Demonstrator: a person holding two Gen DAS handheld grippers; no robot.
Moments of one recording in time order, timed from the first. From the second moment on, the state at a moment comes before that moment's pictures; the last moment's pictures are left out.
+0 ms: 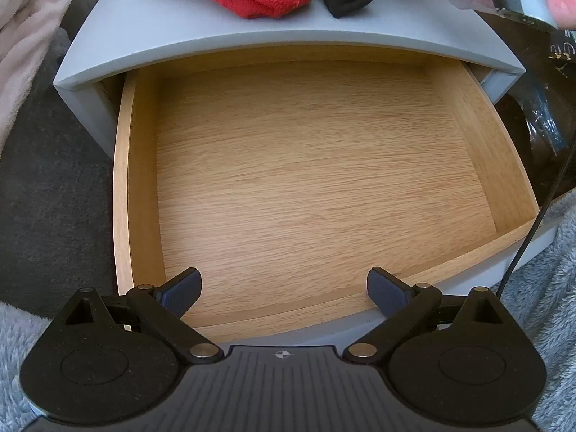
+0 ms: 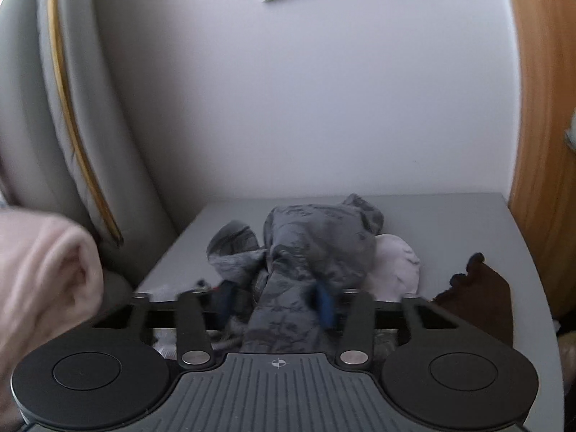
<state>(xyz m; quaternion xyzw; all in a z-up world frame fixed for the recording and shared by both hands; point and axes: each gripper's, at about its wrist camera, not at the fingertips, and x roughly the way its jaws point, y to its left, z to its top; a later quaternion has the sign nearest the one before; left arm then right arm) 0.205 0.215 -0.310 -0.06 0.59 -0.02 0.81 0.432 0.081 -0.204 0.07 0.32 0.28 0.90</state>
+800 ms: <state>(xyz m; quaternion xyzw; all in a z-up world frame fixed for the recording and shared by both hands) 0.209 0.218 -0.315 -0.07 0.60 -0.02 0.80 0.336 -0.030 -0.105 0.16 0.13 0.40 0.89</state>
